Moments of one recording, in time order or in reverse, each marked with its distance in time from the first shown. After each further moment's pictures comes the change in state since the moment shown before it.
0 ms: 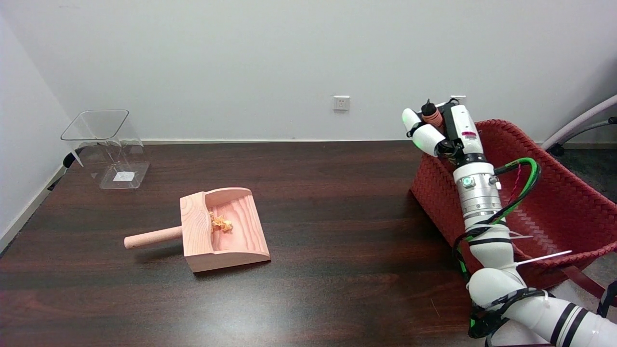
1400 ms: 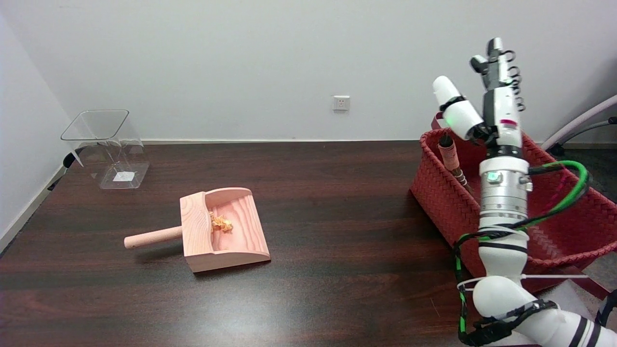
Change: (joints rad) arm -0.073 -0.021 0.007 0.228 0.076 0.217 -0.244
